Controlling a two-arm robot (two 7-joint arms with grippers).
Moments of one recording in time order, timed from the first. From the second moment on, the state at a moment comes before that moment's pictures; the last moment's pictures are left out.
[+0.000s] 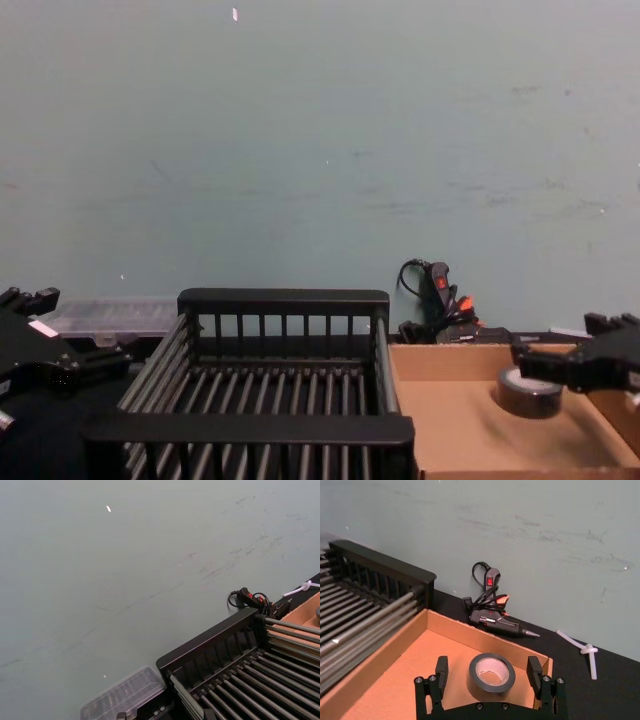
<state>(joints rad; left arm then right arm) -0.20 0.60 0.45 -1.41 -0.25 -0.12 0.03 0.27 0.24 -0.21 -1.30 0.04 0.09 0.24</state>
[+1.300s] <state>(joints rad) -0.20 0.60 0.45 -1.41 -0.25 -0.12 0.03 -0.05 0.41 -0.19 -1.84 0.22 0.47 0.33</state>
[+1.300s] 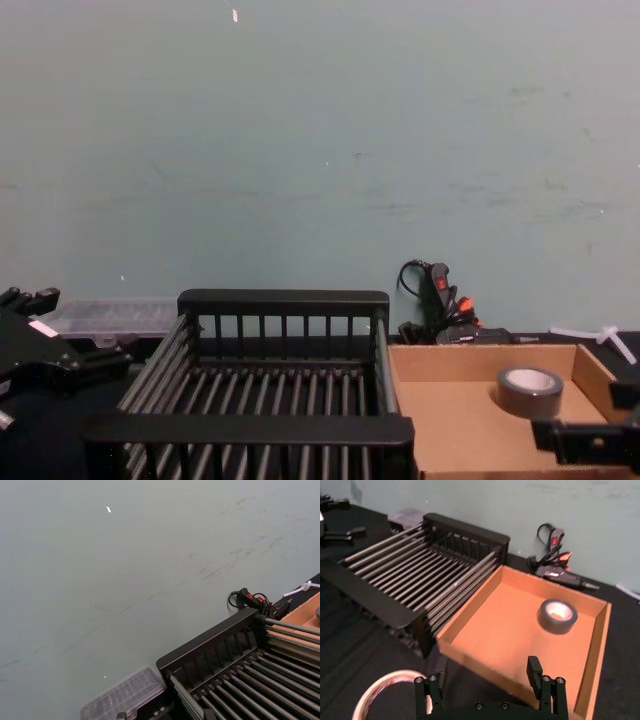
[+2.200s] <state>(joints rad) -0.20 0.60 0.45 -1.41 -0.25 -0.12 0.03 -0.06 0.45 -0.28 -1.86 0.24 0.68 0.32</state>
